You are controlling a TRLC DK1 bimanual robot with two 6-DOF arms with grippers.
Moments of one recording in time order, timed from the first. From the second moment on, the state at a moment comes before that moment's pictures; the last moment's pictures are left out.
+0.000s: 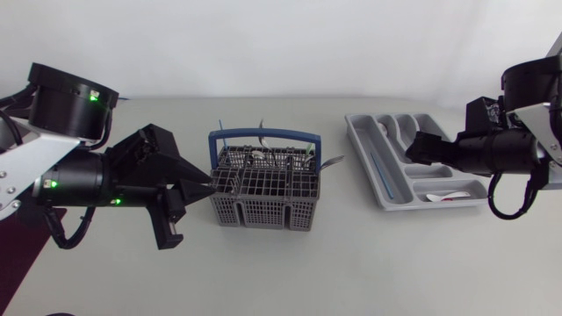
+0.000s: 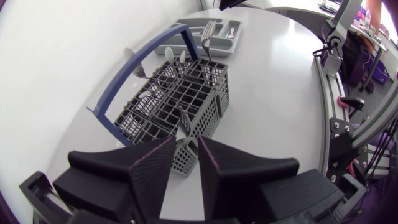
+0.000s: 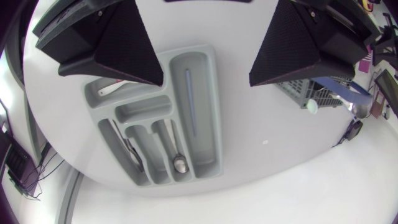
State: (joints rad) left arm -0.43 1.13 0.81 -0.46 0.34 0.64; right arm 0.01 1.24 0.83 -0.37 -0.09 0.20
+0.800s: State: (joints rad) left arm -0.53 1.15 0.80 -0.35 0.20 0.55; right arm 0.33 1.00 0.92 -0.48 -0.51 0.07
